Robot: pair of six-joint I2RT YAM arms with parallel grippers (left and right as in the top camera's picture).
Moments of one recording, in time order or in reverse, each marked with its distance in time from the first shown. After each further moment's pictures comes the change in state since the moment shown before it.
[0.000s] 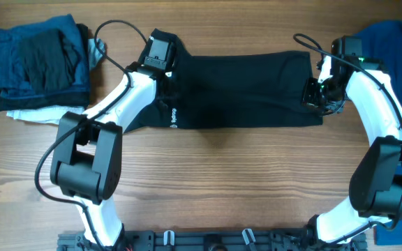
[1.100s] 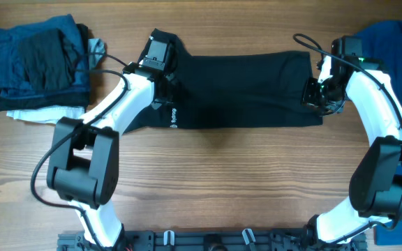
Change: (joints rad) left arm 0.000 -0.026 -0.018 -0.027 0.053 -0.721; right arm 0.000 0.000 0.000 0.000 0.000 0.000
